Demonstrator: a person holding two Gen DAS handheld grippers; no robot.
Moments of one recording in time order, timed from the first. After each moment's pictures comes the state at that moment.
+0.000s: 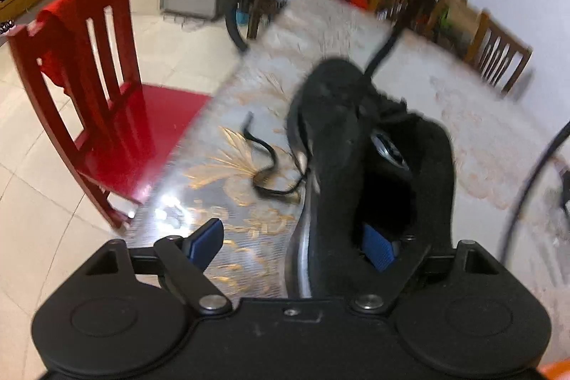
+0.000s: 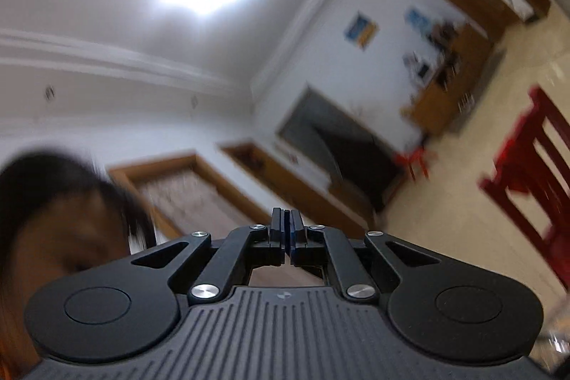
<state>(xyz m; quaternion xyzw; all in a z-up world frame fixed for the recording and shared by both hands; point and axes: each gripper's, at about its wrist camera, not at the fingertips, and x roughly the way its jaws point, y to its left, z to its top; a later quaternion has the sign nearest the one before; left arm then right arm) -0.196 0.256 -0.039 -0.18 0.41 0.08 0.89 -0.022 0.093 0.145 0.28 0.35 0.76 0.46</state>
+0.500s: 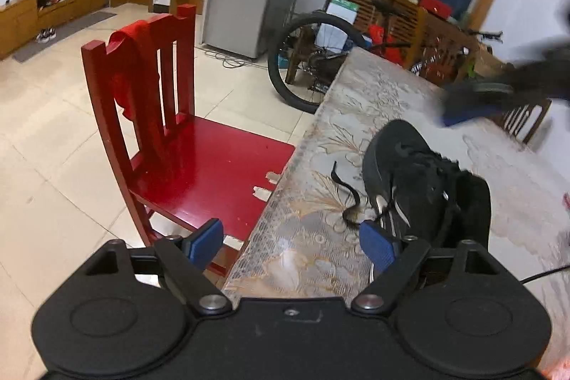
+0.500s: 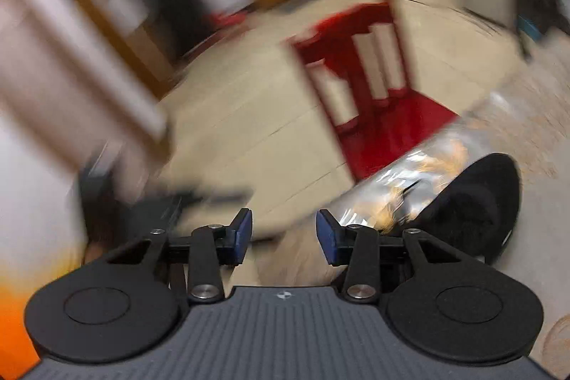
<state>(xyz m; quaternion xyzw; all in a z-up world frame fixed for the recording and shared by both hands) -0.249 0.313 -0.014 -0.19 0.36 0.15 0.90 -0.040 0.167 0.037 -0.12 0.47 0.58 0.65</state>
